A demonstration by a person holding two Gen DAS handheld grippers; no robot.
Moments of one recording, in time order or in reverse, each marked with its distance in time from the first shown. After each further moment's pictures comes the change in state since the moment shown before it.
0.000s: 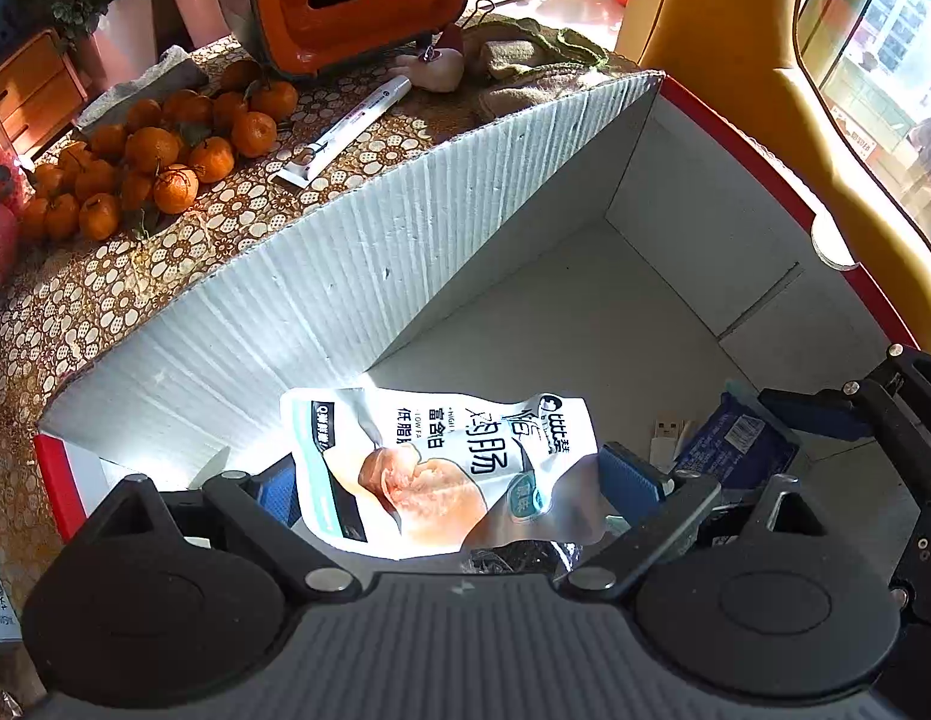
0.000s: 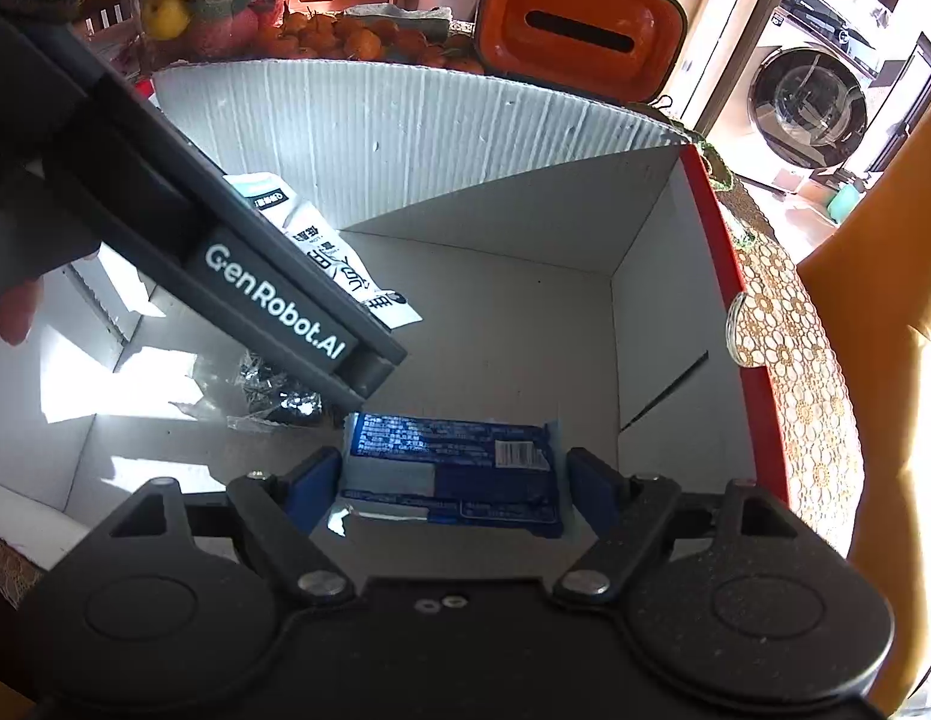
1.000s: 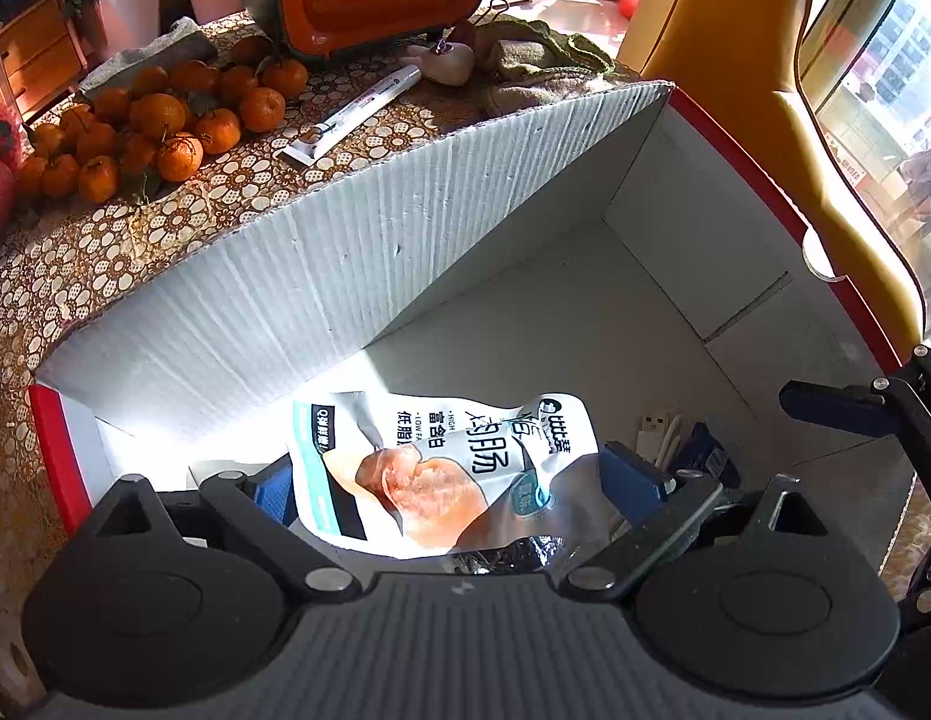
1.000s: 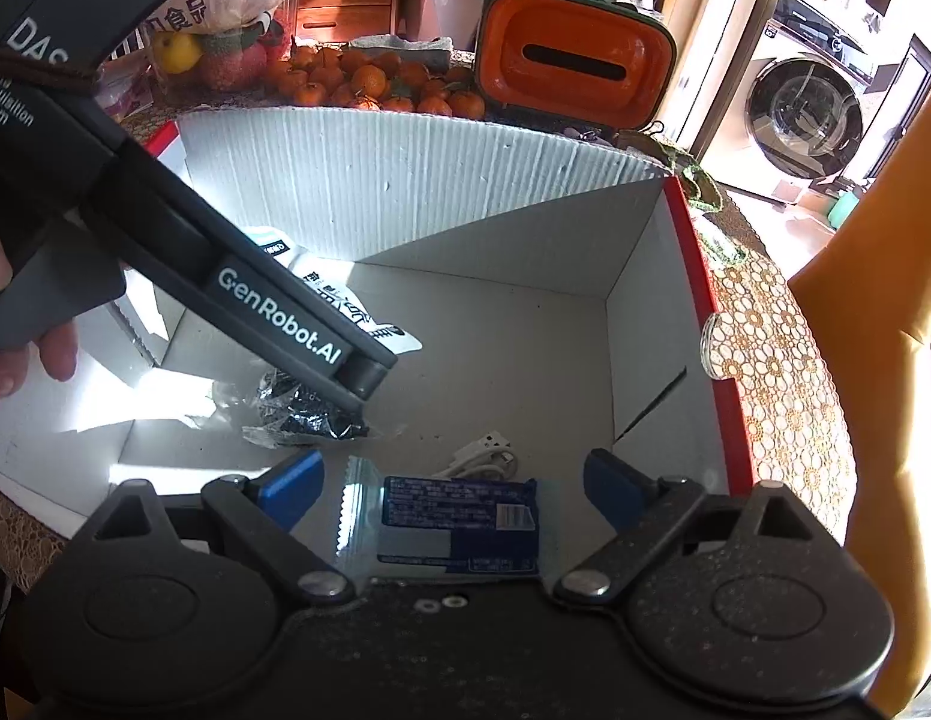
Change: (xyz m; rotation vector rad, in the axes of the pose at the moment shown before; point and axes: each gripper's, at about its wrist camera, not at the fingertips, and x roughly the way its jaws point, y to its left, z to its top) left arm -0.012 0.012 -0.008 -0.085 -0.012 -0.055; right arm -0.024 -0.001 0.001 0.017 -0.052 0.016
